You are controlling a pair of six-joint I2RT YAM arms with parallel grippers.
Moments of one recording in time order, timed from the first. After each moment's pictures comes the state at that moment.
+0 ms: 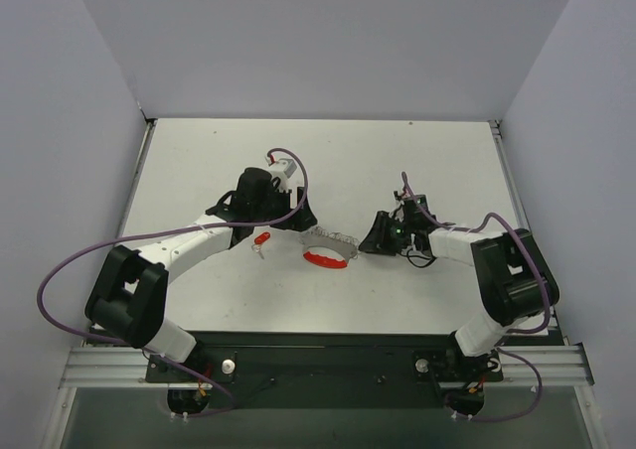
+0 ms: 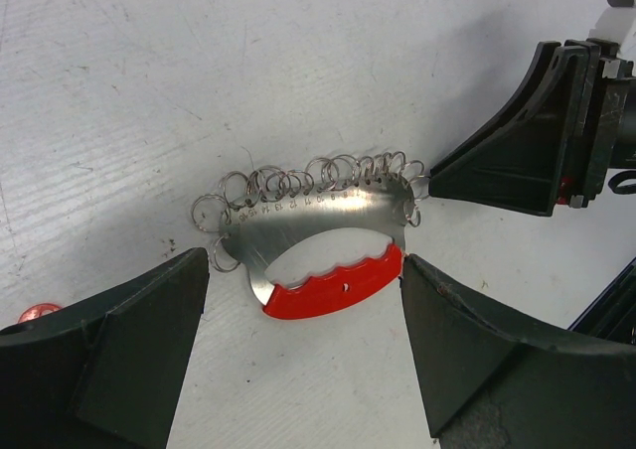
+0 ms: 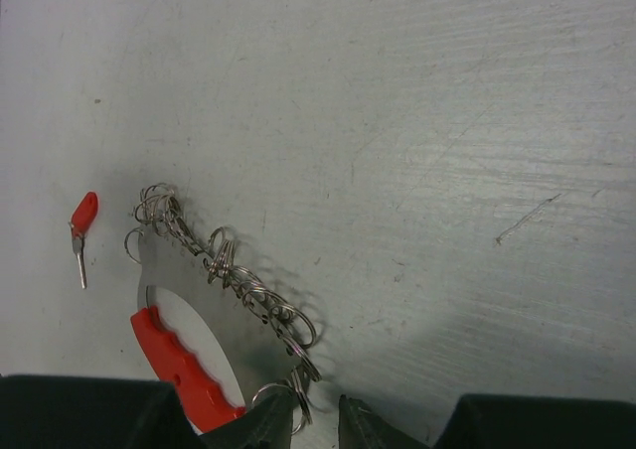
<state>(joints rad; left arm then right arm) -0.52 1.52 0.94 -0.04 0.27 -0.39 0.31 1.62 0.65 0.09 -0.46 0.53</state>
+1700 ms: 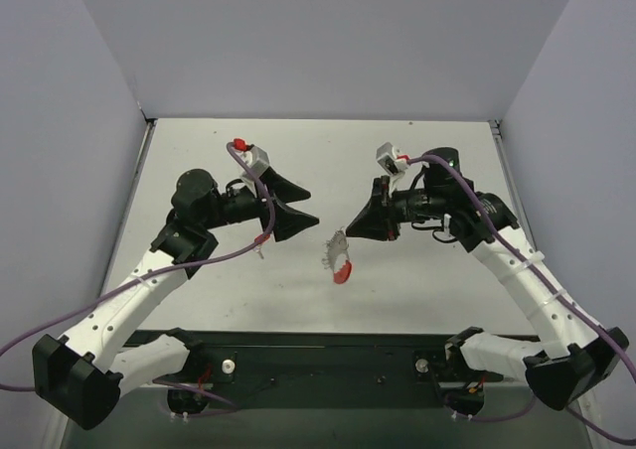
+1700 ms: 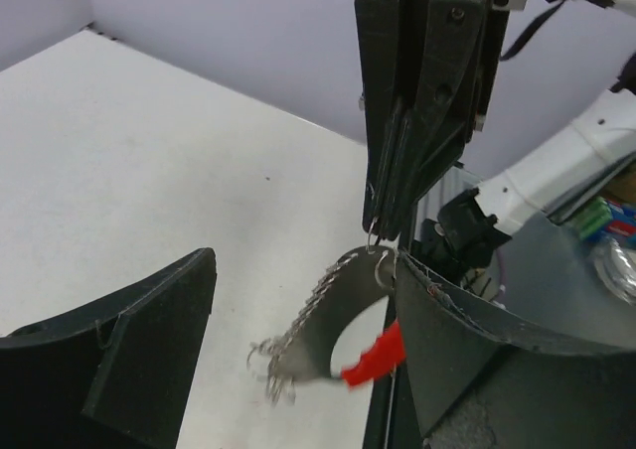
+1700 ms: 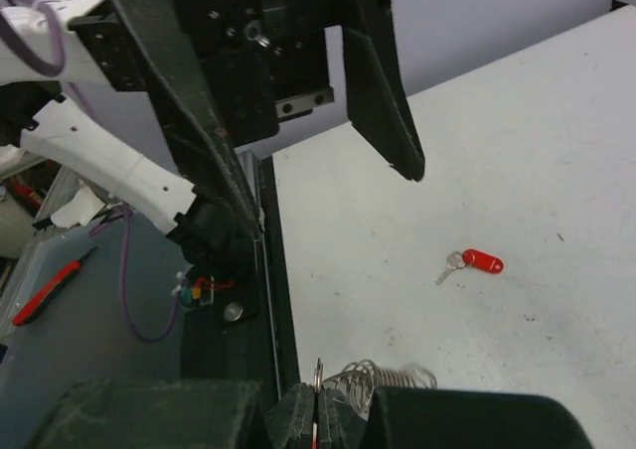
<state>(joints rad) -0.52 1.06 0.92 0.22 0.76 -0.35 0.49 1.17 1.20 -0.58 -0.88 -0.08</state>
